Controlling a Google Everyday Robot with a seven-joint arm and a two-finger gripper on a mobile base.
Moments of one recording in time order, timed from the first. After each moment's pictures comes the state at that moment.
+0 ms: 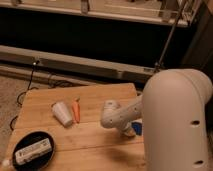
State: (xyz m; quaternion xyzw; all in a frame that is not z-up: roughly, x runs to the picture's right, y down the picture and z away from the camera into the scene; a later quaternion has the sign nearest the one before) arm 0.145 0.242 0.829 -0.29 0.23 -0.12 0.92
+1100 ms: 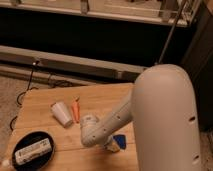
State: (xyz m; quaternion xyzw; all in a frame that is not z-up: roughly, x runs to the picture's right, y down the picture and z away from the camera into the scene) arm 0.014 0.284 0.802 -0.28 0.12 -0.25 0.92
